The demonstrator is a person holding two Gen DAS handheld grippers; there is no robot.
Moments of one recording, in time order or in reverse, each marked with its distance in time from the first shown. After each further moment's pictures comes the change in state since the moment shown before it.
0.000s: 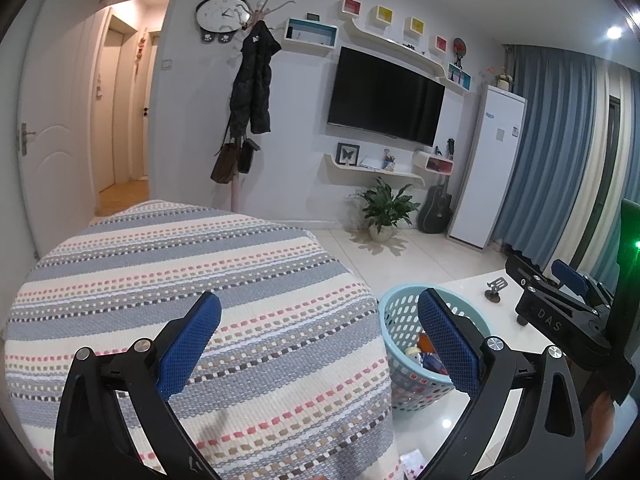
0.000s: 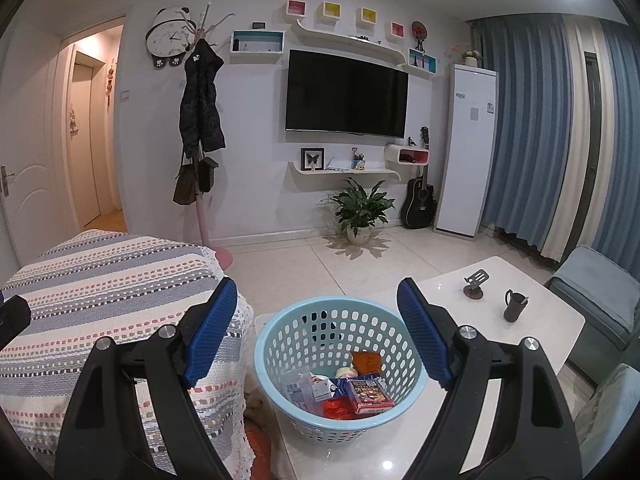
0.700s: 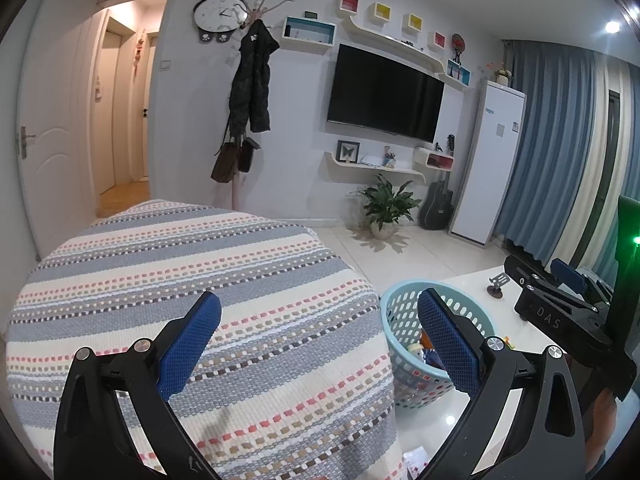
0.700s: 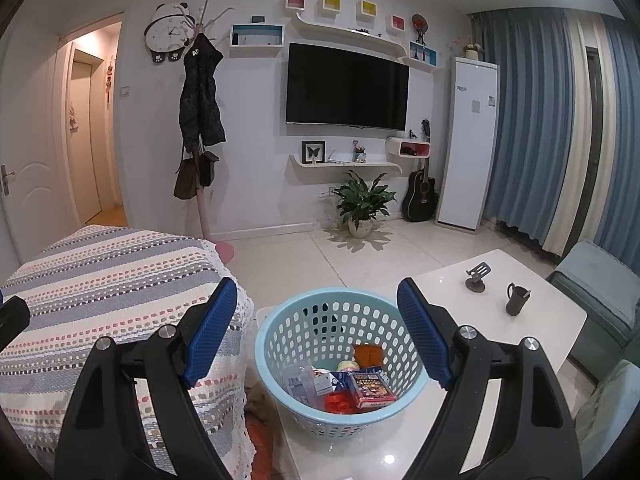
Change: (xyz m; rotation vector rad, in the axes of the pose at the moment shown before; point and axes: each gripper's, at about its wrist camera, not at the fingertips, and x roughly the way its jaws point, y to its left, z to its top) left arm 0.000 -0.001 -0.001 0.011 0.010 0.001; right arm 0.006 -0.001 -0.005 0.001 0.022 0.004
